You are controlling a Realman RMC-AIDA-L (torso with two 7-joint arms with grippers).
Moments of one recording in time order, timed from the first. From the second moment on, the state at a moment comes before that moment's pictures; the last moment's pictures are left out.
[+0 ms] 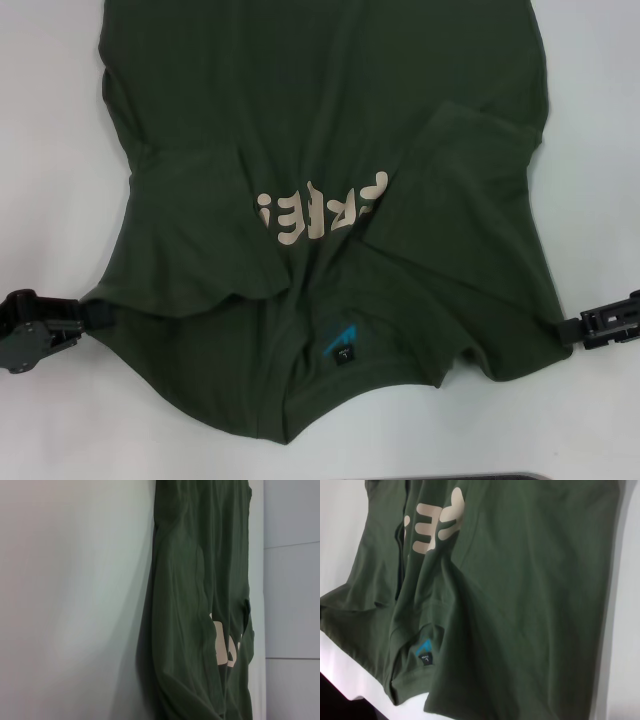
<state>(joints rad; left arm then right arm) -0.33 -2.03 -2.82 -0.65 -0.75 1.80 -2.35 0.50 1.93 -0.54 -0.63 -2.60 -1.79 2.25</state>
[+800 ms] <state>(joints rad) -0.33 -2.03 -2.82 -0.65 -0.75 1.79 -2.35 0.50 1.93 -0.55 -0.62 -2.60 -1.78 2.26</state>
